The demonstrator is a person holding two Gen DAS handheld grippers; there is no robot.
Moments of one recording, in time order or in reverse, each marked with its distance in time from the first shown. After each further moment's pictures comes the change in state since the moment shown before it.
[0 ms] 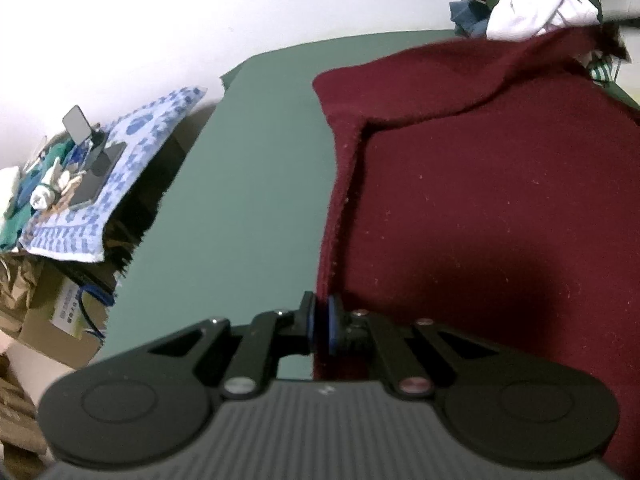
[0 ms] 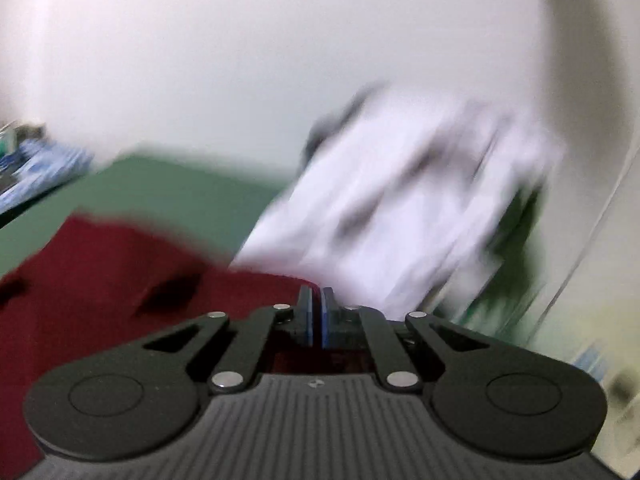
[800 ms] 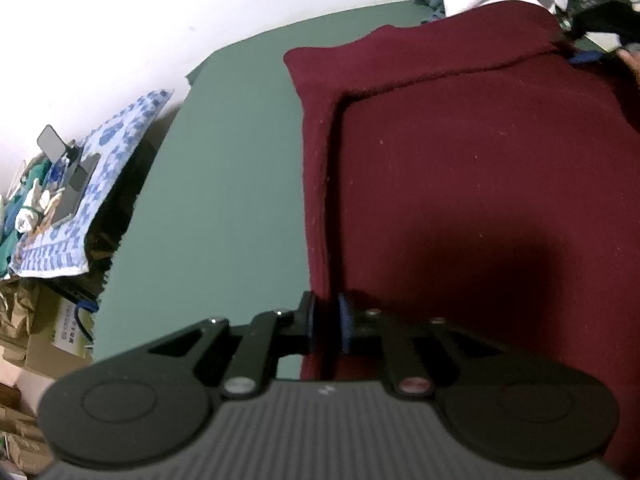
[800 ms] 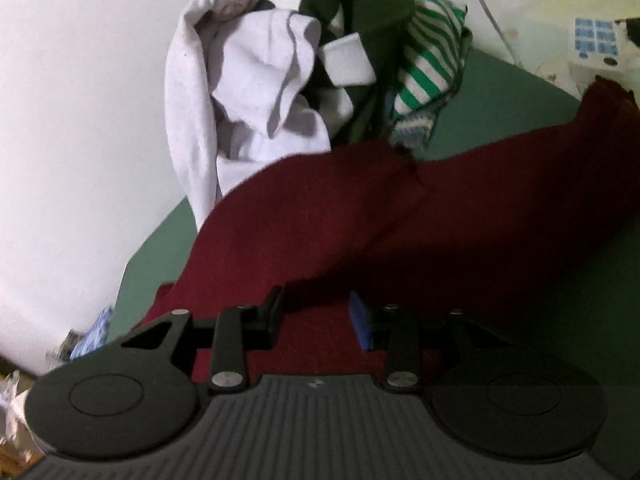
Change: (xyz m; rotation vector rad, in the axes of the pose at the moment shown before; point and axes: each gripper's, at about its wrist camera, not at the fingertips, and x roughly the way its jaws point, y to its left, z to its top) left arm 0.003 -0.012 -0.012 0.110 0.048 -0.040; right arm 0.011 -0.016 -0.118 1.044 0.273 0.145
